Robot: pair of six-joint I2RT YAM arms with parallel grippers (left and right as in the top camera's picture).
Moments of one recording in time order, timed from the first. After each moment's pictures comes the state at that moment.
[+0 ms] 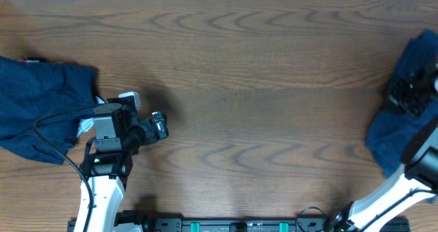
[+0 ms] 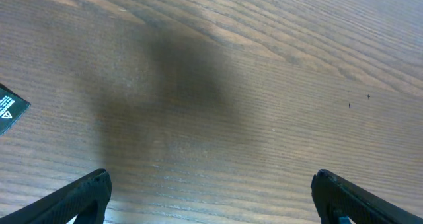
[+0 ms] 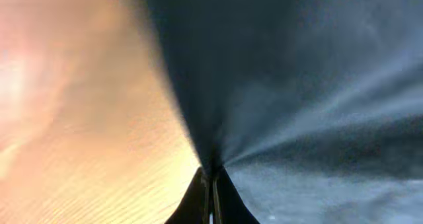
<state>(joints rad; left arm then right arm) 0.07 1.00 0.54 -0.39 0.23 -0.22 -0.53 2.03 1.55 -1.05 -0.18 0.21</state>
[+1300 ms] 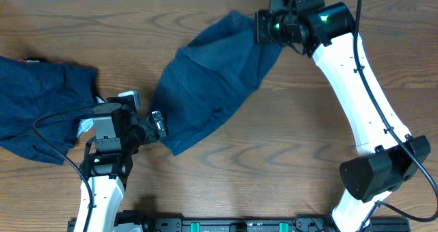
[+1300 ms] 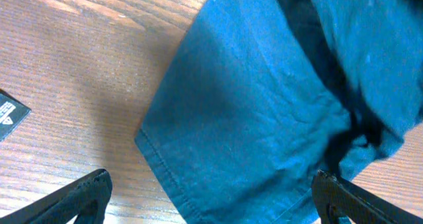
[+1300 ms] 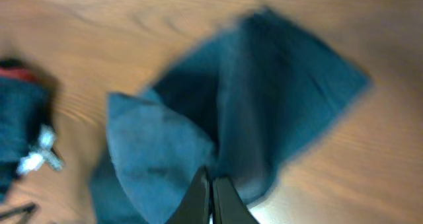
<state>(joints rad) 0.07 1.00 0.54 -0.37 0.24 -0.22 0.37 1.91 2.01 -1.01 -0.16 0.32</state>
